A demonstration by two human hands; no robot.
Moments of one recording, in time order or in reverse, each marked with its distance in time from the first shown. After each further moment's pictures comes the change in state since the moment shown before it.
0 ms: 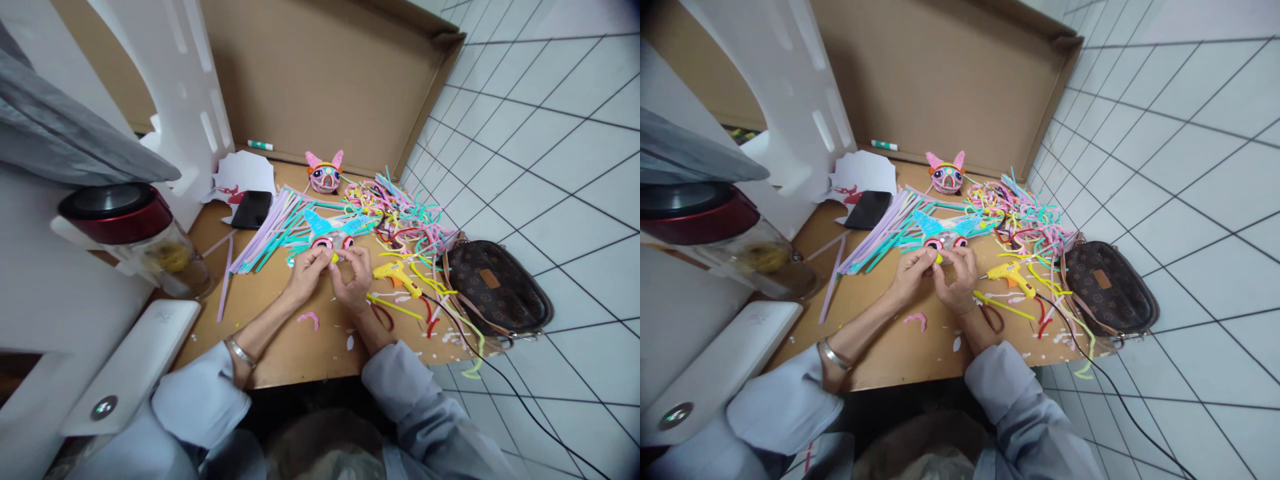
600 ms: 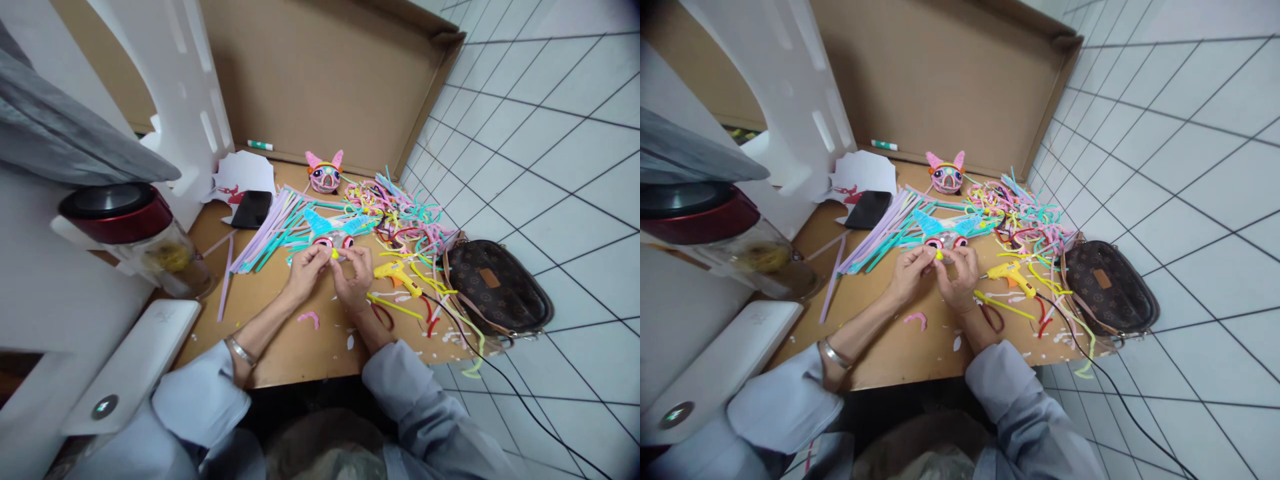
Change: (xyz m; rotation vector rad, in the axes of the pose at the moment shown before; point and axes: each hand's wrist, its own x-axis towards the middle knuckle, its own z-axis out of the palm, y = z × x) left_hand 0.001 -0.002 0.002 -0.112 0.064 -0.024; right_hand 0.000 0.002 0.004 -0.009 0.058 0.024
